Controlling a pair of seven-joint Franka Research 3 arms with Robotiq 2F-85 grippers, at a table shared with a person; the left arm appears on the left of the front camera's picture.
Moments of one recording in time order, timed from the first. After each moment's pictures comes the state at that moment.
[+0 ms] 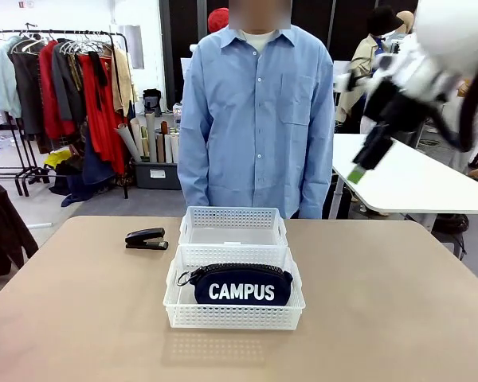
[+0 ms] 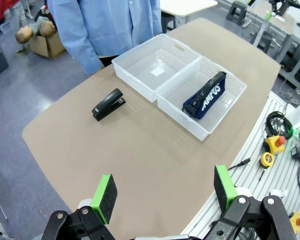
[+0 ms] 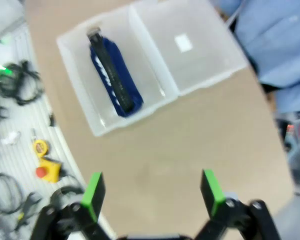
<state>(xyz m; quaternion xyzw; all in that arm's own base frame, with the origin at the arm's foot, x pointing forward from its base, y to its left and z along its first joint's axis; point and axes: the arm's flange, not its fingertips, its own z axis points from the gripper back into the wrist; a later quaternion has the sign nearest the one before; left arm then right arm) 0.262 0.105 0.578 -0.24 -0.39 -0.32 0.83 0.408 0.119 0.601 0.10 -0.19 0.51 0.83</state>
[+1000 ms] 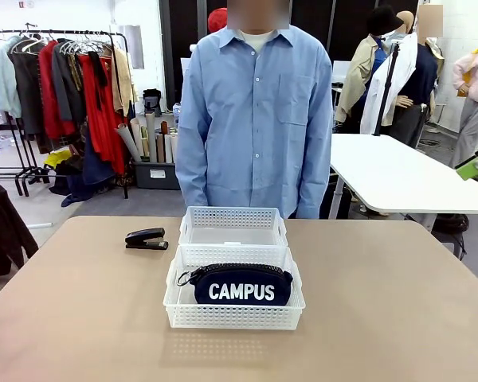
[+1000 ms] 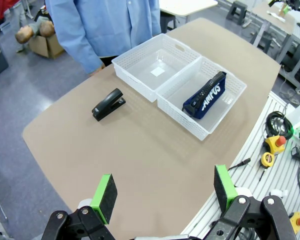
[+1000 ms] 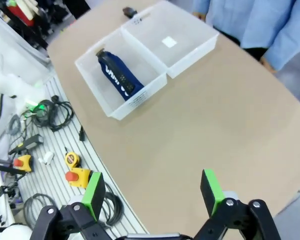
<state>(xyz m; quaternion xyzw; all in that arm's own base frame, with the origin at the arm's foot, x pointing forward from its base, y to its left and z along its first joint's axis) 0.262 0.105 0.578 -0.24 -0.39 -0.32 0.83 0.361 -0.084 0.580 0.26 -0.26 0.38 0.85</state>
